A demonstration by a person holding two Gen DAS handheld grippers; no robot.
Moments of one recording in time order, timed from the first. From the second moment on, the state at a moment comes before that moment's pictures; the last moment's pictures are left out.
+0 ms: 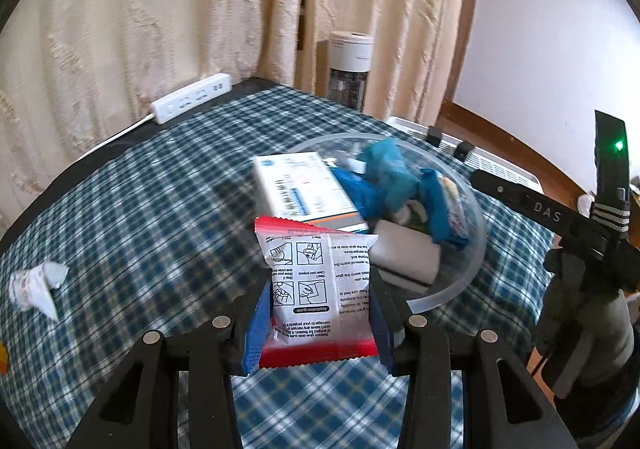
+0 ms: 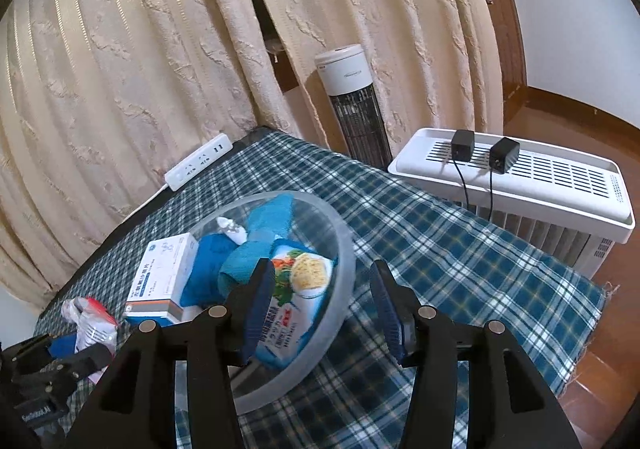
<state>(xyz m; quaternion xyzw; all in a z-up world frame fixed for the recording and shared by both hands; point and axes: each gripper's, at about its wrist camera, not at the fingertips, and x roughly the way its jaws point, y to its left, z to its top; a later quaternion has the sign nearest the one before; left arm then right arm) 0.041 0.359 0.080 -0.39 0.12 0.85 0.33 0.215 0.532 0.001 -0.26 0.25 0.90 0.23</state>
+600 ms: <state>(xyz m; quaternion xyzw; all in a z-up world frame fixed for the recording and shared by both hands) 0.044 0.424 0.070 -0.38 0.16 0.82 0.39 0.230 0.555 -0.008 -0.25 0.27 0.90 0.25</state>
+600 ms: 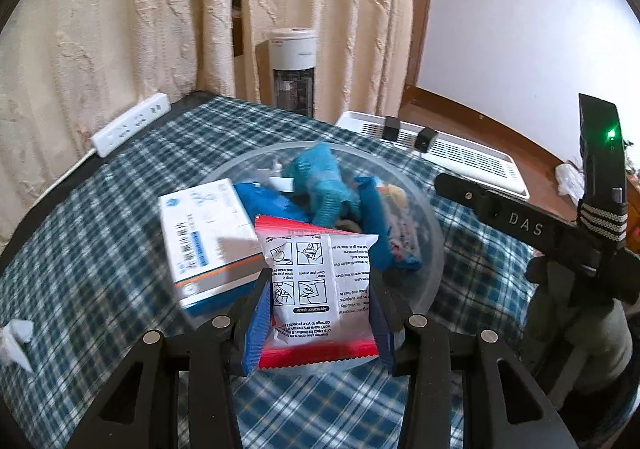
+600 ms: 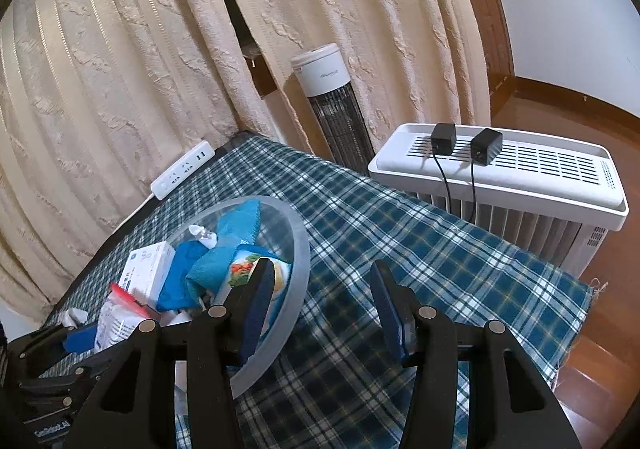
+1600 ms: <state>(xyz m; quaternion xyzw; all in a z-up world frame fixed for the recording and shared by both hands) 0.034 0.420 0.059 -0.38 0.15 0.83 0.39 0.229 0.549 -0.016 -0.27 0.28 0.89 0.24</state>
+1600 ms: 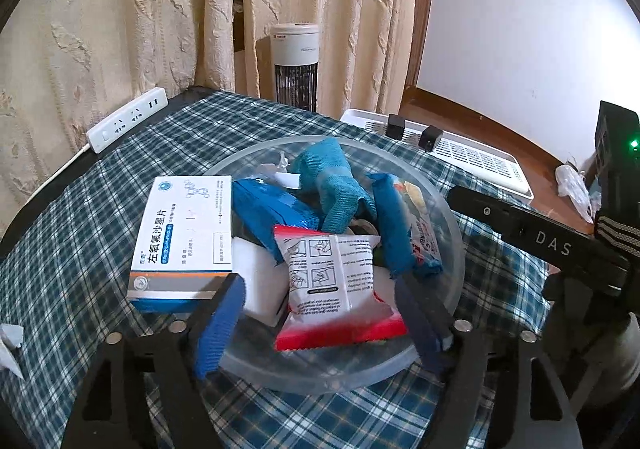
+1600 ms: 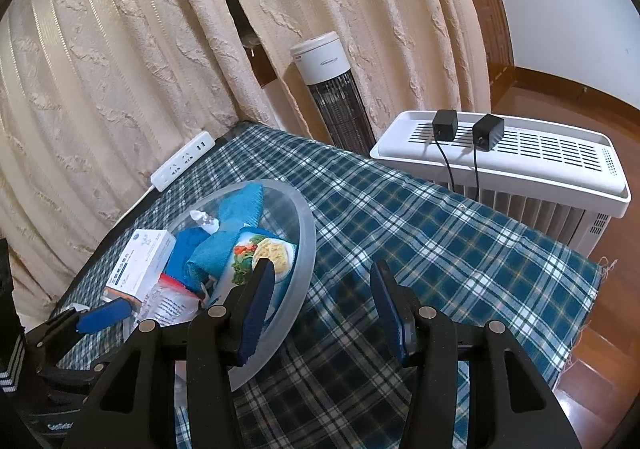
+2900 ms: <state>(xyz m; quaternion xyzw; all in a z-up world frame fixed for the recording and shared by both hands) 0.024 0.279 0.073 -0.36 0.10 0.89 0.27 0.193 0.458 0.029 -0.25 0.24 0.92 0.17</state>
